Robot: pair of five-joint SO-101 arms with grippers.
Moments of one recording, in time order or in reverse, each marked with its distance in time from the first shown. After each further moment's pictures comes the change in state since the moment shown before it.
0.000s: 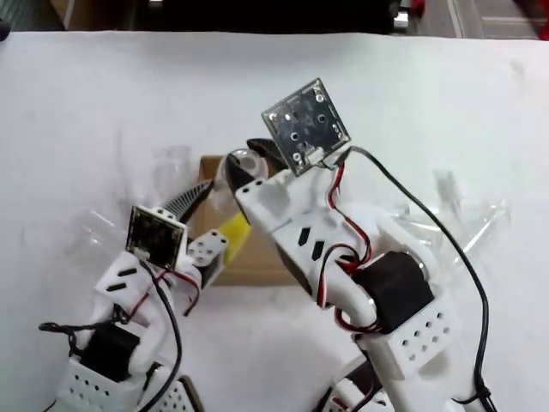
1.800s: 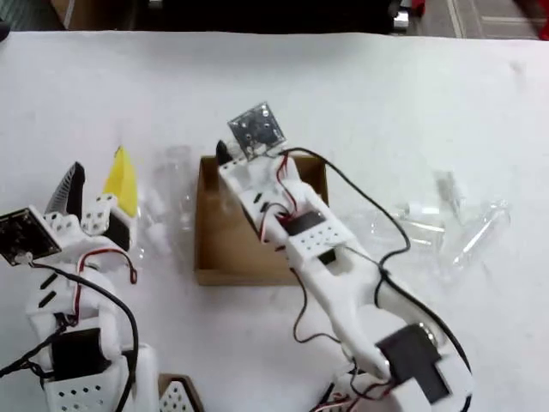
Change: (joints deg) left arm -33.9 -0.2 -2.6 -2.9 16.4; right arm 6.2 37.7 28.6 -68.8 3.4
